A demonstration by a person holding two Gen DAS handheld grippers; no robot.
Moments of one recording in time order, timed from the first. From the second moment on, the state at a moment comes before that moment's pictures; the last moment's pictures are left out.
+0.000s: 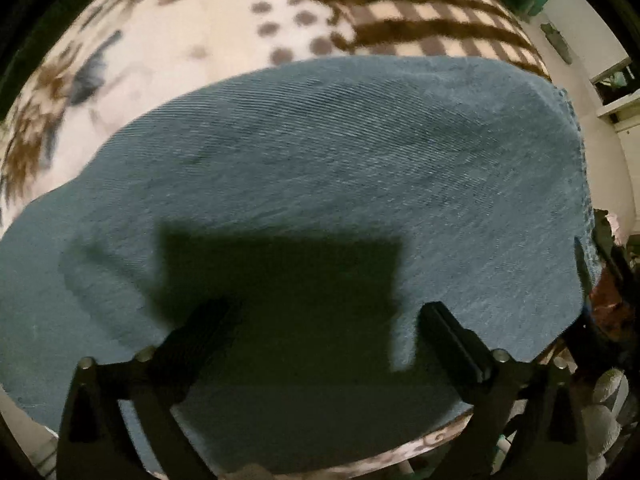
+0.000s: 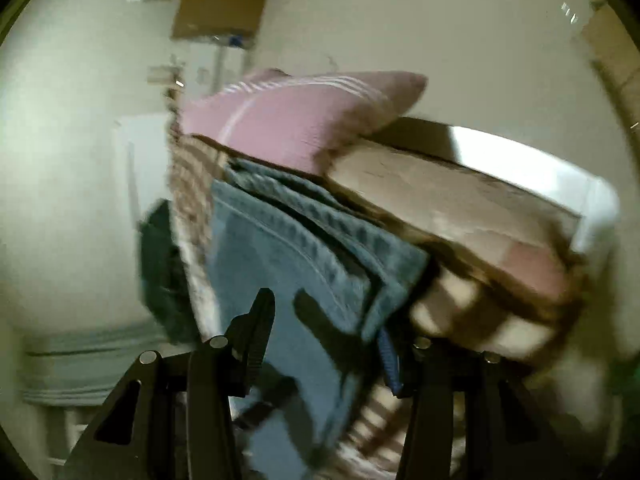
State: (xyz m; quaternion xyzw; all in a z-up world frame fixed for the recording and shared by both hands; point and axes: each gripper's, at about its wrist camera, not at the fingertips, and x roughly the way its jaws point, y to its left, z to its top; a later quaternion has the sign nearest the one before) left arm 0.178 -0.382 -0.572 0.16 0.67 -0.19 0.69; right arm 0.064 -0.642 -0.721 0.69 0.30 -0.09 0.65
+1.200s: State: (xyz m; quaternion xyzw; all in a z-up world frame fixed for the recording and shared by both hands) left arm 0.213 0.020 -0.488 0.01 0.69 -0.02 0.73; right arm 0.219 -0.272 -0.576 0.37 0.45 0.06 0.81
